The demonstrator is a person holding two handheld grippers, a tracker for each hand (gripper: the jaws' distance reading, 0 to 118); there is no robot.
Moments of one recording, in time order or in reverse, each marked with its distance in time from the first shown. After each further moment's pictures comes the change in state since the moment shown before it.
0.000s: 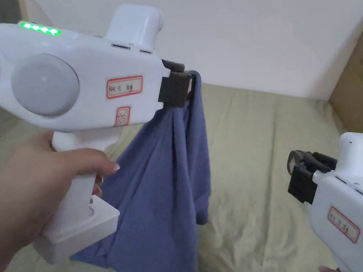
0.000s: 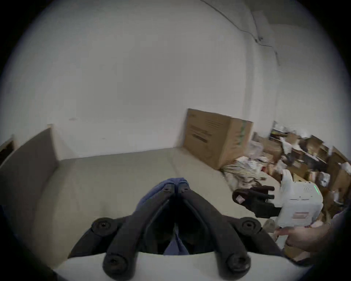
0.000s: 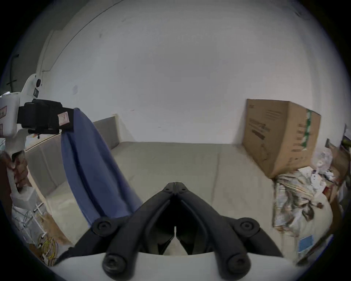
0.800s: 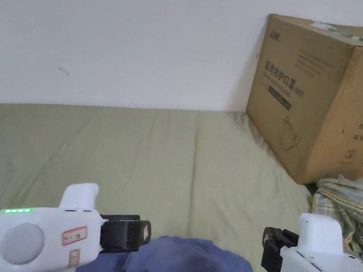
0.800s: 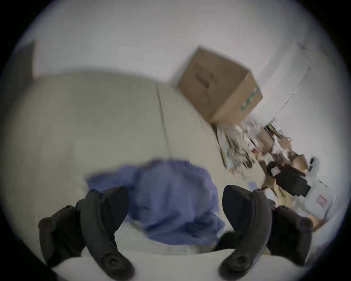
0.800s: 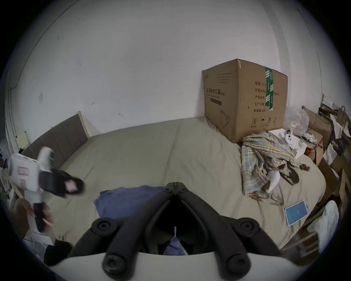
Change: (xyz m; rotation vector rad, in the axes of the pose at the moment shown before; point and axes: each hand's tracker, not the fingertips) left arm -0.008 -0.133 -0.106 -0.253 0.022 0.265; right arm 0.101 -0.073 0.017 -0.135 -0.177 -0.175
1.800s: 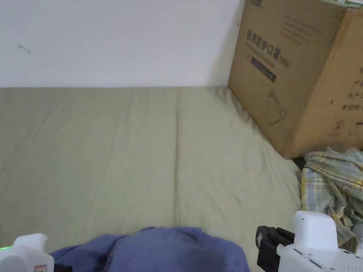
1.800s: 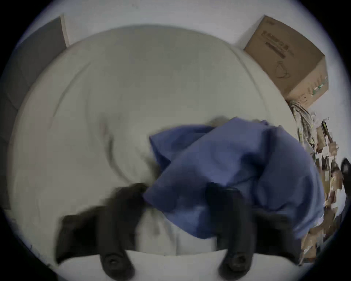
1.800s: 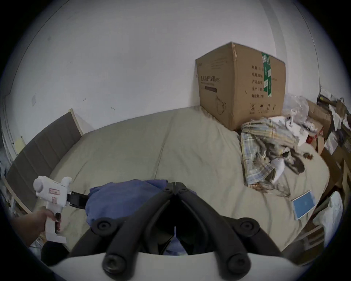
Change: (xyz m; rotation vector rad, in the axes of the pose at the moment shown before) left arm -0.102 -0.064 -0.124 -0.412 0.340 0.102; right arm 0.032 -0.020 -0.055 -0.094 -0.013 -0.073
